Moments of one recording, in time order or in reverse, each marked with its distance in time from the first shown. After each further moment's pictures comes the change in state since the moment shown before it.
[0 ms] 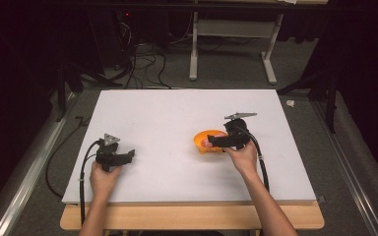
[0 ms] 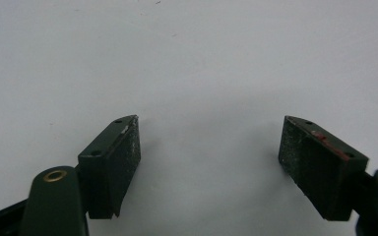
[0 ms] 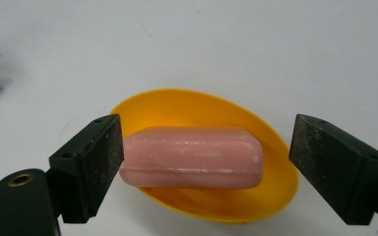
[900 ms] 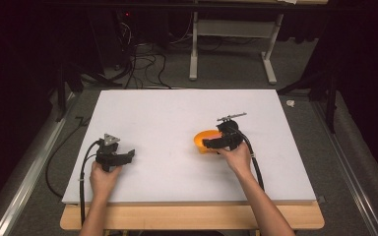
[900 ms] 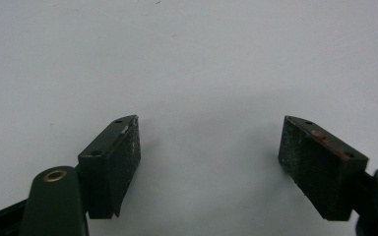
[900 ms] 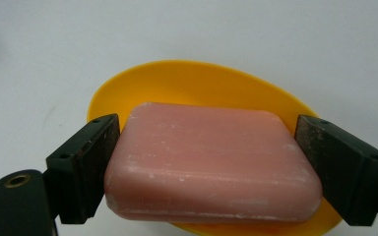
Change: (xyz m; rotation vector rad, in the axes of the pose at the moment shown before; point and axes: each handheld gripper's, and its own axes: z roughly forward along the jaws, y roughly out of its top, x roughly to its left) left arm 0.000 0.000 0.000 0.000 0.000 0.001; right arm 0.004 -0.002 0.031 0.127 0.007 0.040
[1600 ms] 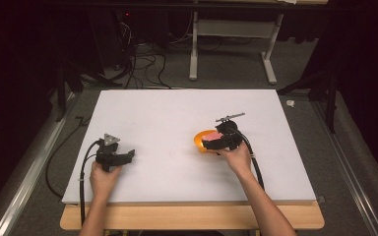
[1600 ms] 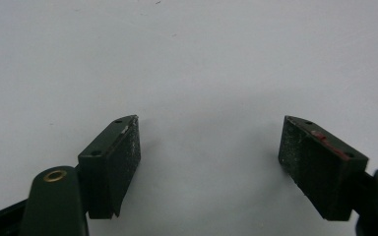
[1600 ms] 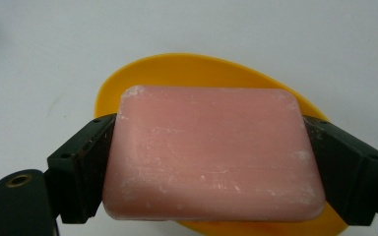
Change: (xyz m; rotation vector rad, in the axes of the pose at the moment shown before) left arm 0.000 0.000 0.000 0.000 0.000 -0.001; right arm 0.004 0.000 -0.002 0.018 0.001 -0.034
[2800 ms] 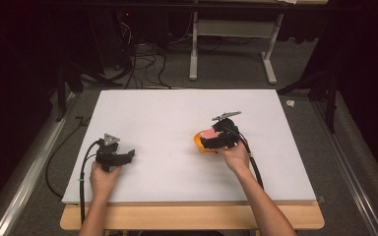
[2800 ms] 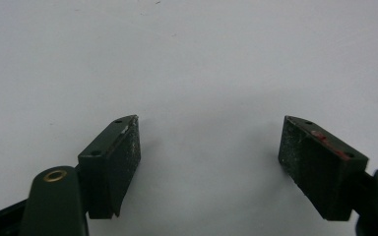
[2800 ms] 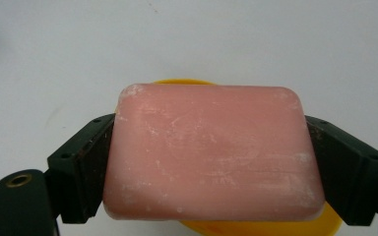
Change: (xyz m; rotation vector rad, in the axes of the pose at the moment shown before) left arm 0.000 0.000 0.000 0.000 -0.001 0.000; right arm 0.013 0.008 -0.007 -0.054 -0.058 -0.084
